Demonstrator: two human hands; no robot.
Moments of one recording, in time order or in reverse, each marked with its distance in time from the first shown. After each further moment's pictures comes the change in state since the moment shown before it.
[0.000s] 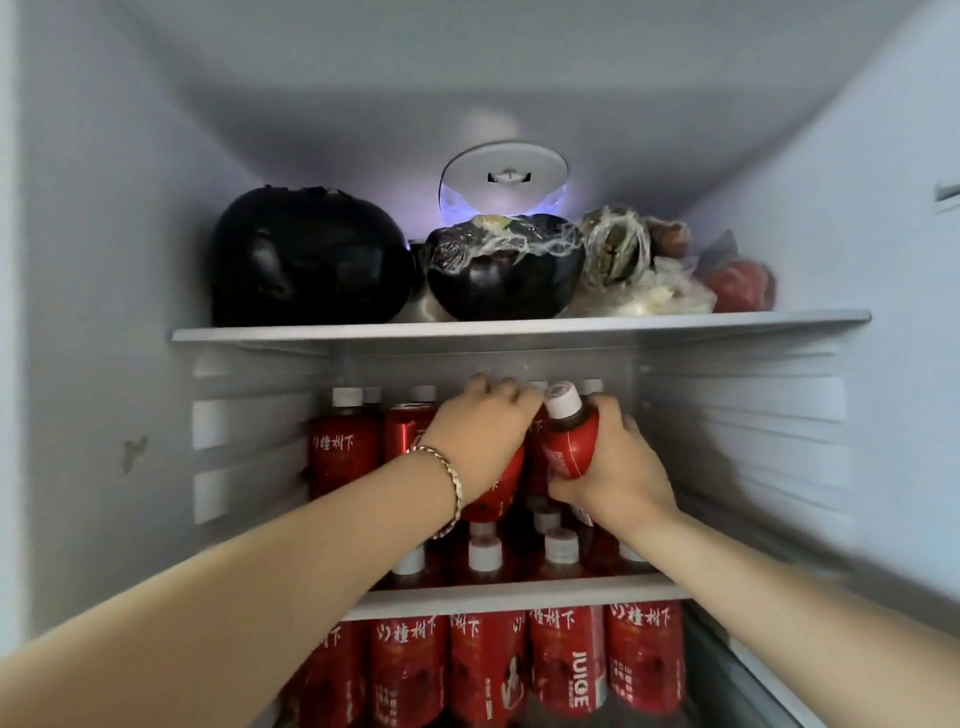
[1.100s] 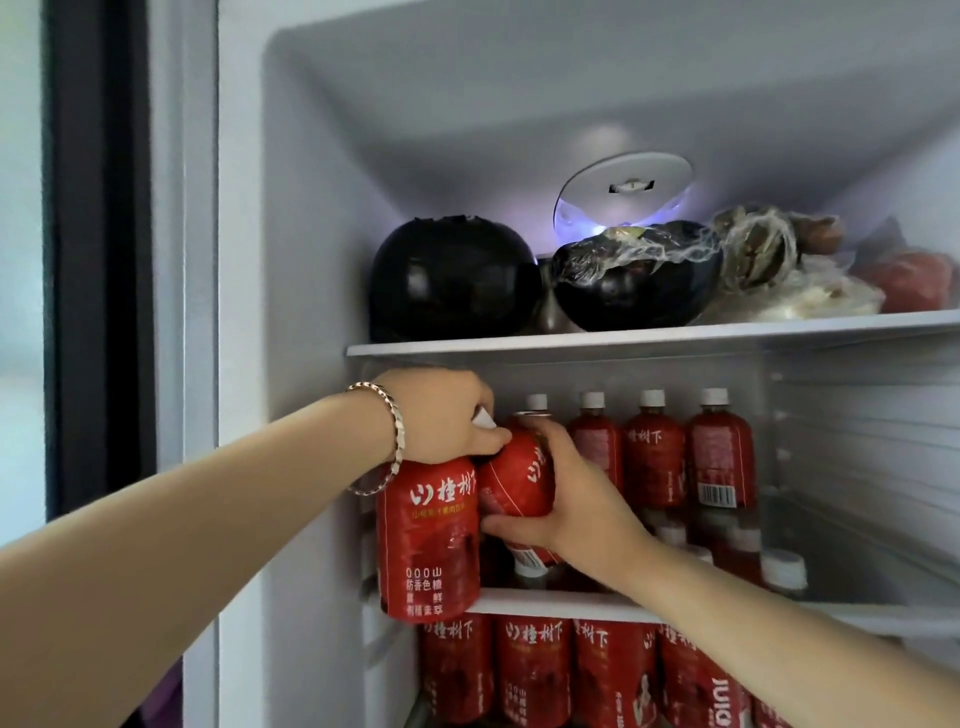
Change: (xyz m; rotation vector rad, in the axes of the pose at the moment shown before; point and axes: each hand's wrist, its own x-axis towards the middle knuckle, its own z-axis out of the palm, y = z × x) left_hand -0.063 -0.092 -0.094 0.013 -0.376 -0.210; right_hand -0.034 -0.090 0.059 0.470 -0.375 -0.412
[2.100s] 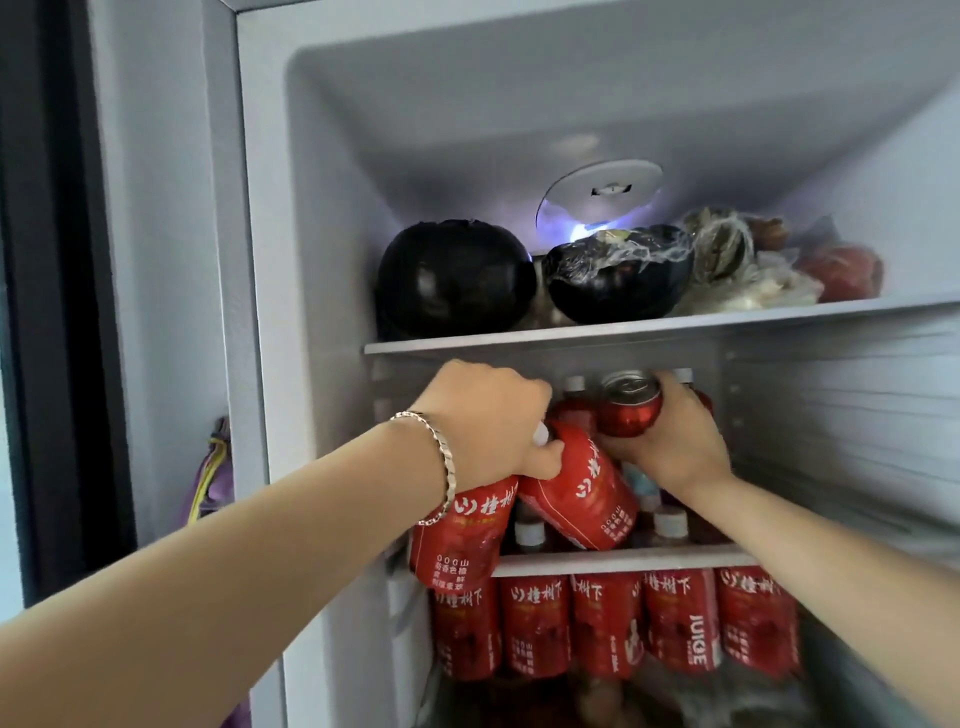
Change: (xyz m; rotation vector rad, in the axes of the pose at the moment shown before) left_hand -0.031 0.035 -0.008 0.216 0.260 0.197; right_hand -0.007 0.007 -0.056 -0.332 0.521 0.318
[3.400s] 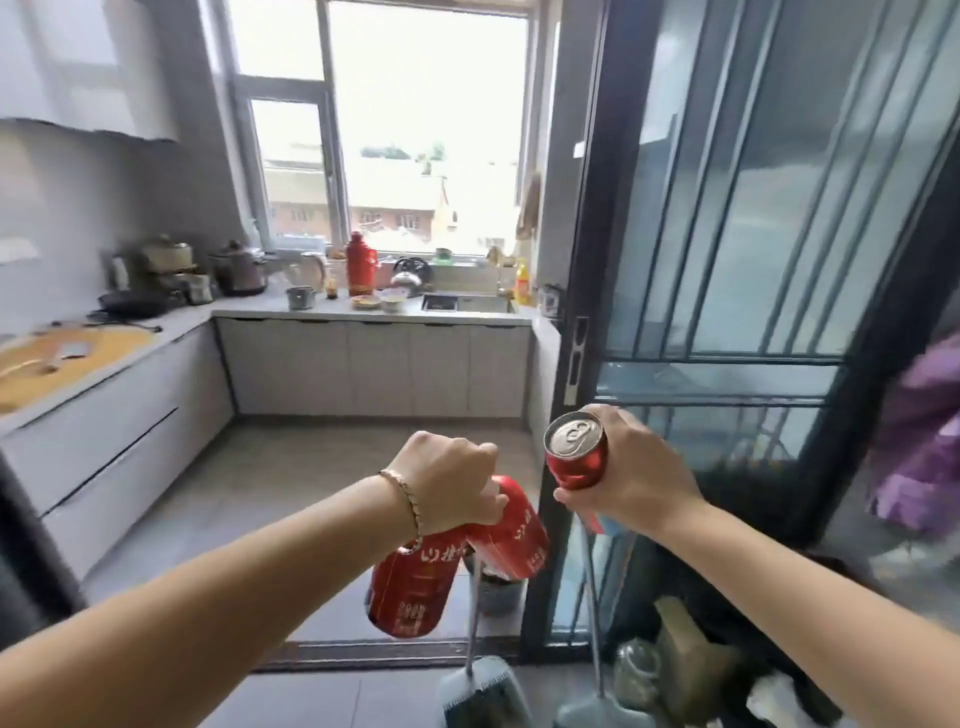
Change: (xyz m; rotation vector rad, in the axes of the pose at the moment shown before) left_hand -0.578 0.176 -0.279 0.275 -0.938 -1.201; right_hand -0.522 -0.261 -0.061 0.473 -1.279 -0.956
